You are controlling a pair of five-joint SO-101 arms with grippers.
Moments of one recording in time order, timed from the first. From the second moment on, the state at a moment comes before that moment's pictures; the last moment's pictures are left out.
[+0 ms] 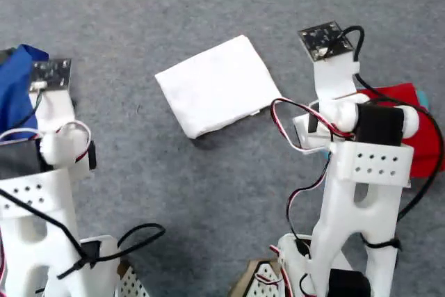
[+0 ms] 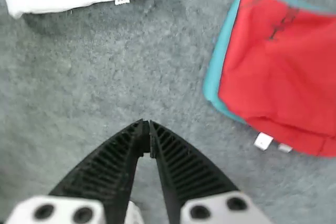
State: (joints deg) left arm -16.3 -46.6 27.3 96.6 -14.5; right arm 3.0 -30.5 7.7 101.5 10.5
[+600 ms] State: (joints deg) left arm -31.2 -47.7 43.4 76.4 -14.5; right arm 3.1 -2.9 -9.5 99.7 -5.7
